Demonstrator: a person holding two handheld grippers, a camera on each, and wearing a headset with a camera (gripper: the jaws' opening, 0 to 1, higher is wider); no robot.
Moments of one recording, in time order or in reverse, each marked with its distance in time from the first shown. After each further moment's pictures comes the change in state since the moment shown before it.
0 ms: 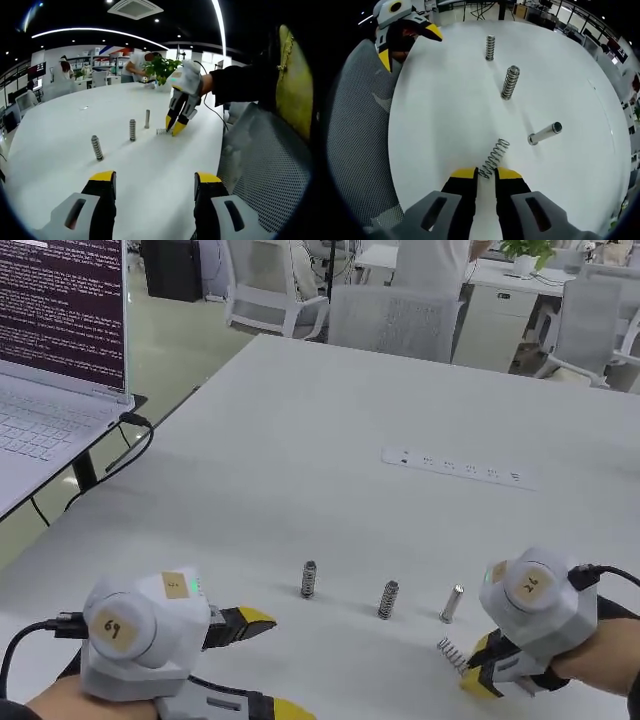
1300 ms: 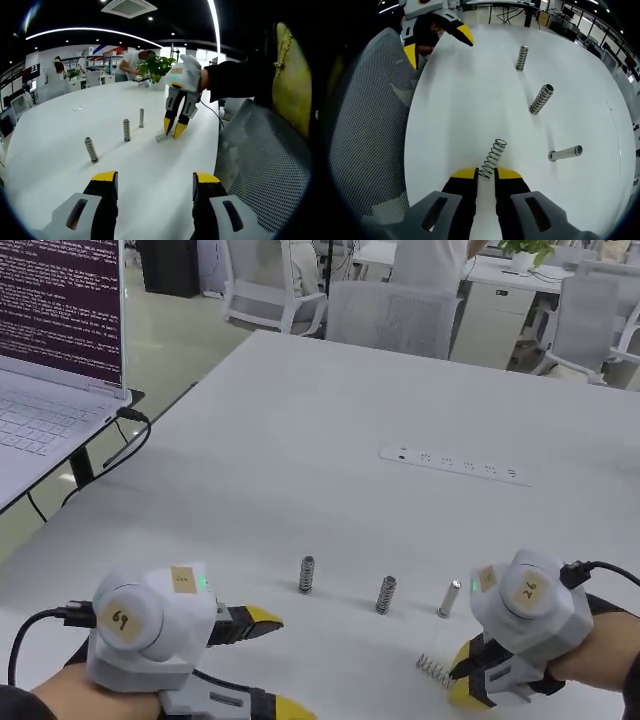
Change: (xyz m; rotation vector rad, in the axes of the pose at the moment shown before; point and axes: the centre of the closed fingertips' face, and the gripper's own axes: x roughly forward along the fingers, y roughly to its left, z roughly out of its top) left arm 0.004 -0.006 0.000 0.027 0.014 -0.044; right arm -0.001 0.030 0.013 -0.134 -0.028 0.123
